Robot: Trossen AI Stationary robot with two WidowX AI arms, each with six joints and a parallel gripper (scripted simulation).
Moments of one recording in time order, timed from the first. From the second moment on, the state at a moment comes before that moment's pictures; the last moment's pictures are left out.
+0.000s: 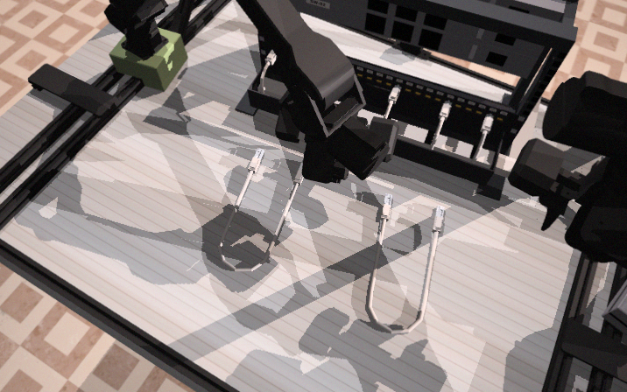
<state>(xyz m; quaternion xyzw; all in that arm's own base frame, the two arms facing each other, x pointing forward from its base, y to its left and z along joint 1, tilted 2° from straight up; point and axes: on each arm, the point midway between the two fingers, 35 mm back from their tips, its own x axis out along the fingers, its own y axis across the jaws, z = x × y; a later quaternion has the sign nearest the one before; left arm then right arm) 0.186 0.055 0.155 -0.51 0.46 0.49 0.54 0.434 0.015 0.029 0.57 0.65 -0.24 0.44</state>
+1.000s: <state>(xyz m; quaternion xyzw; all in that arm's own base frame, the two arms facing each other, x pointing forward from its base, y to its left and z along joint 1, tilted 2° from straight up) 0.186 0.055 0.155 -0.51 0.46 0.49 0.54 0.434 0.015 0.027 0.57 0.65 -0.24 0.44</state>
